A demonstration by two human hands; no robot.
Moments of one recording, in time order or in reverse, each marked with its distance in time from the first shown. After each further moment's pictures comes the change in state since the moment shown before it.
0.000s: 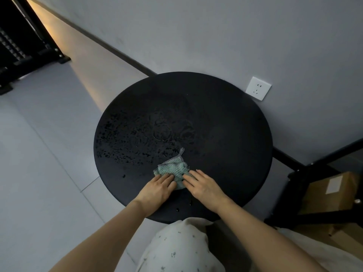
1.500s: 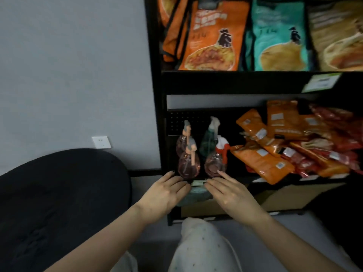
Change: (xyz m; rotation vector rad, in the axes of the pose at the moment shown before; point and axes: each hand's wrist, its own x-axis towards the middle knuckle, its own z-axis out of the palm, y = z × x) left_hand 0.156 0.305 -0.253 -0.070 0.537 0.941; right_hand -0.375 -0.025 -0.326 -0.450 0.165 0.754
